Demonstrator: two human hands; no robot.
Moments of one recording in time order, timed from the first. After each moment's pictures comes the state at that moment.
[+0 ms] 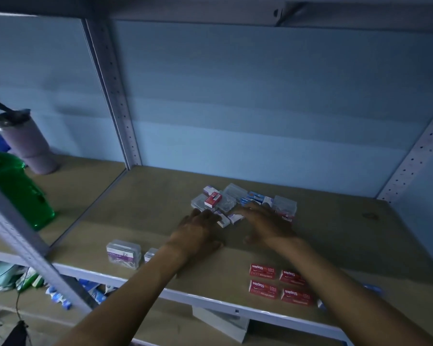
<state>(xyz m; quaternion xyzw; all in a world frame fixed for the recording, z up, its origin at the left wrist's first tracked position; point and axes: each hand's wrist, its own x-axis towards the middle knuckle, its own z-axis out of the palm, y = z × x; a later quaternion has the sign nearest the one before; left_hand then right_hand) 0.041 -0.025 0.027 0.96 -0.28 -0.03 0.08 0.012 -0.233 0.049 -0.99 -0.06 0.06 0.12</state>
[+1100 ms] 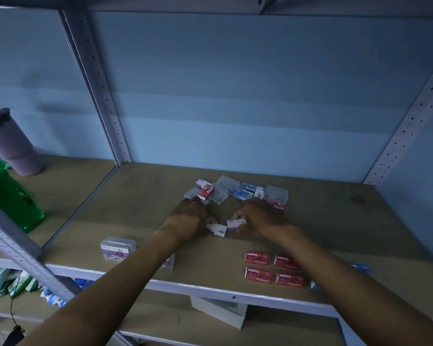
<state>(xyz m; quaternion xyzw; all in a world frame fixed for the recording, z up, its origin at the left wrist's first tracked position) 0.049 -0.024 0.041 0.93 -0.36 0.03 0.07 0.016 -0.241 0.031 -0.98 -0.07 0.05 0.16</state>
